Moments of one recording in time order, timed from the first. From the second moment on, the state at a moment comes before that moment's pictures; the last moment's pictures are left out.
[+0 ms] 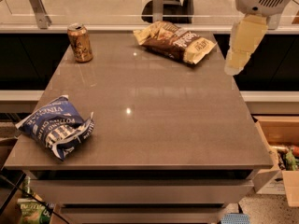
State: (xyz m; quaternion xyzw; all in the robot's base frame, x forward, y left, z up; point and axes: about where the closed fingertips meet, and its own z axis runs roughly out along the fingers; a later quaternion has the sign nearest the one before) arm 0.534 -0.178 1.017 -0.63 0.75 -0.10 0.19
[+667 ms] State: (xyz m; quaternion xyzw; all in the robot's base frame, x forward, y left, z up) arm 0.542 -0.175 1.016 -0.63 0.75 -0.11 0.19
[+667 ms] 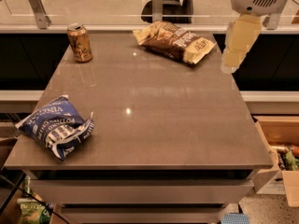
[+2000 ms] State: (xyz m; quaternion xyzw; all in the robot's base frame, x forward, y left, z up) arm 0.662 -0.162 0.931 -0.63 0.75 -0.07 0.20
